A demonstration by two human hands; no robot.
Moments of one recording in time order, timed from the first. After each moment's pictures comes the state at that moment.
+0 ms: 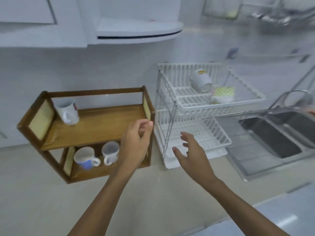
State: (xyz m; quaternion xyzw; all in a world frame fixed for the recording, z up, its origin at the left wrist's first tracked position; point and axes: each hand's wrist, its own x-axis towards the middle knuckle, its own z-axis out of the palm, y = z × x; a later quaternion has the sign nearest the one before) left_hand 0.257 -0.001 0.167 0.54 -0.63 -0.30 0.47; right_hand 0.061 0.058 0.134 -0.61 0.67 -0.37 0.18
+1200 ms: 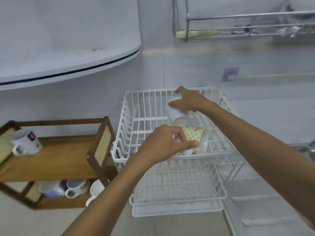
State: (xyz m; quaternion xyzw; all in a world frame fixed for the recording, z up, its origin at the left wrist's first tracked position) left_hand -0.020 -0.125 0.255 0.54 -0.75 -0.29 0.25; right_hand -0.176 -0.275 0.290 -0.73 0.64 -0.15 0.17
